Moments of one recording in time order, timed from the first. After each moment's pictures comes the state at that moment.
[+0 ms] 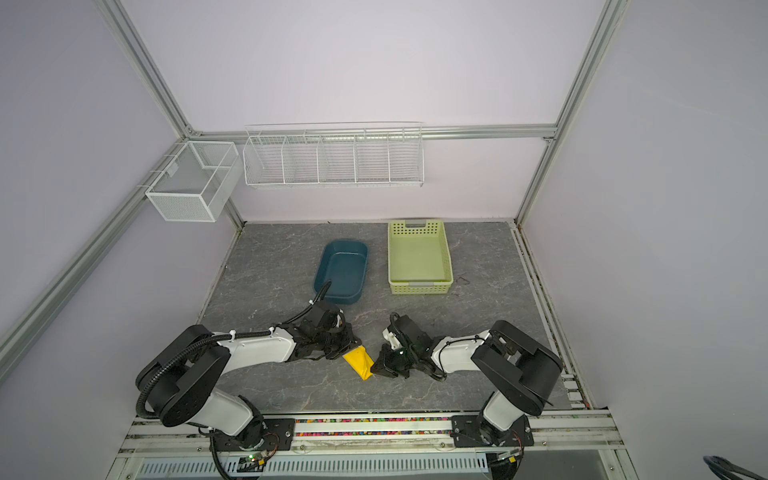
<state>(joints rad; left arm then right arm) -0.73 1.53 0.57 0.04 0.32 -1.10 0.87 1.61 0.51 0.24 -0.58 1.13</state>
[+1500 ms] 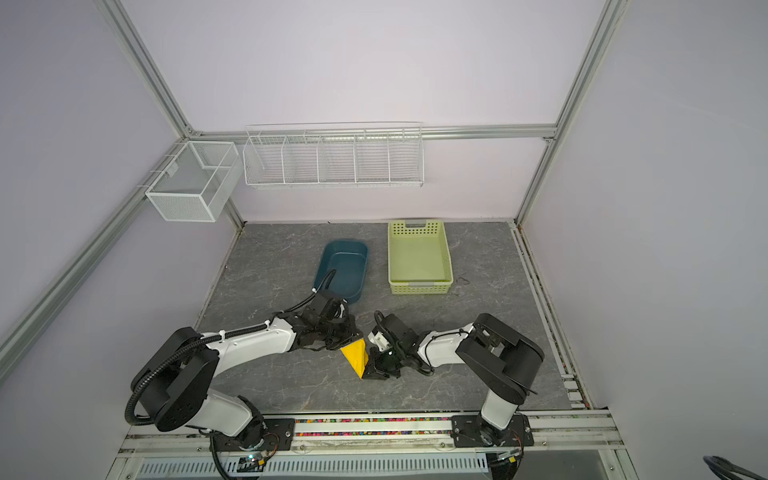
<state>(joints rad) -0.73 1.50 0.74 -0.17 0.32 -0.98 0.92 1.71 0.64 0.13 -0.64 1.02</state>
